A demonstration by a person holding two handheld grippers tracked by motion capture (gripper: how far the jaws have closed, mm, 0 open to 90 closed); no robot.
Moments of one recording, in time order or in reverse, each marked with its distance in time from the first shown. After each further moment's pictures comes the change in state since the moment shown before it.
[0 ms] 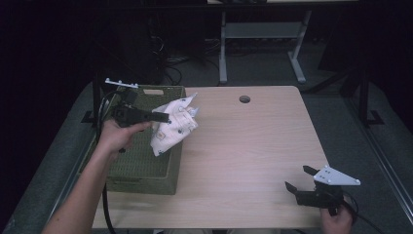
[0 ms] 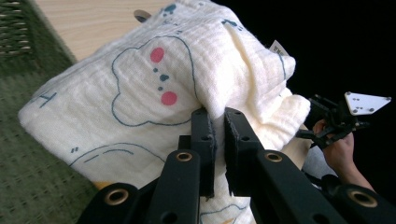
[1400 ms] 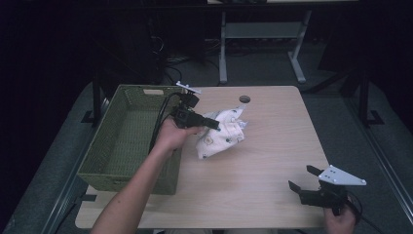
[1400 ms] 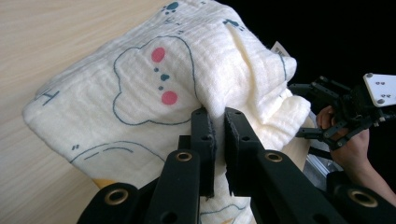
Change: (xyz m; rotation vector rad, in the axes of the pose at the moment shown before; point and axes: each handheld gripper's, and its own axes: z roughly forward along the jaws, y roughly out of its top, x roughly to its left) left arm -0.050 0.021 0.134 0.150 -0.043 0.078; right arm -0.008 -0.004 -0.005 -0.018 0.002 0.027
